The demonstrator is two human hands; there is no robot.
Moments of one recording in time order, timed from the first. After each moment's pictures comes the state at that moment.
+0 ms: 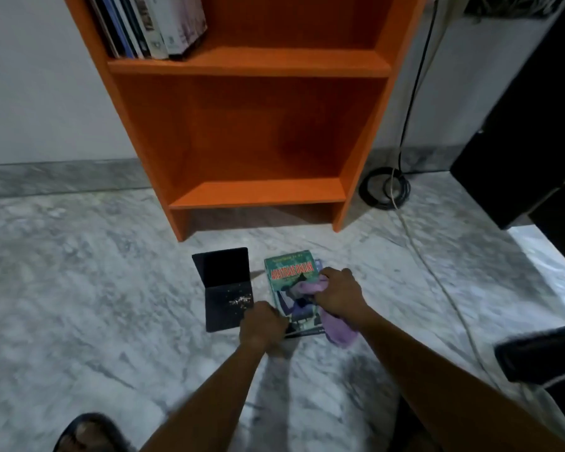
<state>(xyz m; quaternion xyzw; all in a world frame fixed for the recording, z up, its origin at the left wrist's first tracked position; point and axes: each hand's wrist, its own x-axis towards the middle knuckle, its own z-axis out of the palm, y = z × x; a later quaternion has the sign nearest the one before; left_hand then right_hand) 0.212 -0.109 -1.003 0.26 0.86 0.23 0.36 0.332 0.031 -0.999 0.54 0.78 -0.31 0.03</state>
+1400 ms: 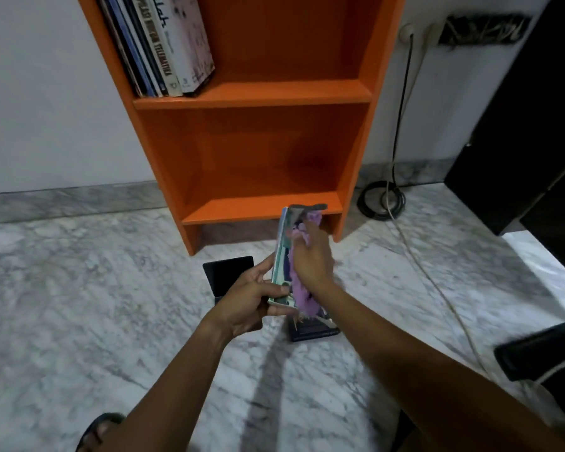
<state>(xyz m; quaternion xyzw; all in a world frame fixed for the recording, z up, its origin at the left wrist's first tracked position) 0.187 -0.141 -0.888 0.26 0.50 0.56 0.60 0.268 -0.005 -0.916 0.46 0.73 -0.40 -0.31</state>
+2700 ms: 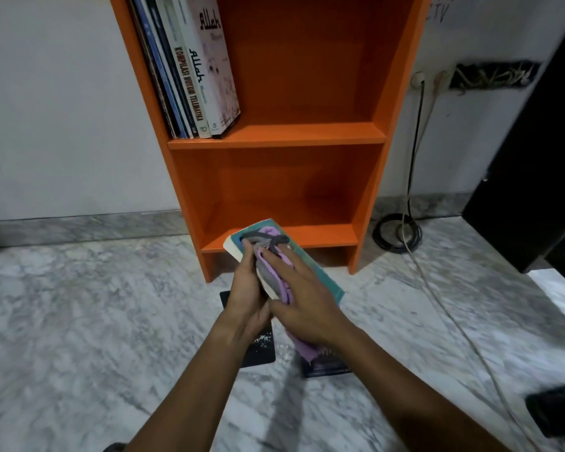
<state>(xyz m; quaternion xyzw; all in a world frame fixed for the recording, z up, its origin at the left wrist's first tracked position) 0.181 -0.118 -0.824 0.06 0.35 0.78 0.52 0.289 -0.068 -0.827 0.22 0.89 -0.35 -0.18</state>
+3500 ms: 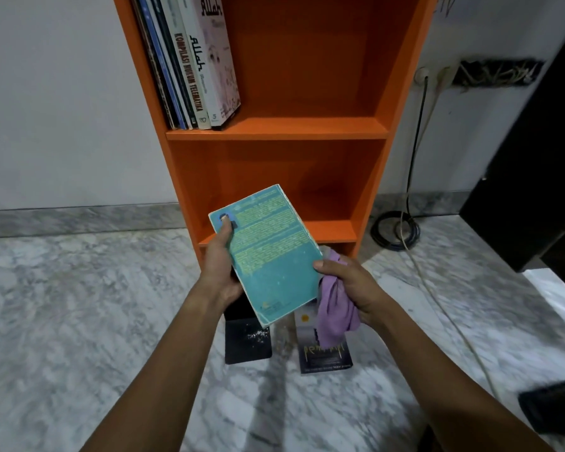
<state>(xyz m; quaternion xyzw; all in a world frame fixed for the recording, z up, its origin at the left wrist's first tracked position) 0.139 -0.123 -0.808 0.09 0.48 0.75 0.45 0.320 0.001 -0.848 0.26 0.52 -0.78 -0.23</state>
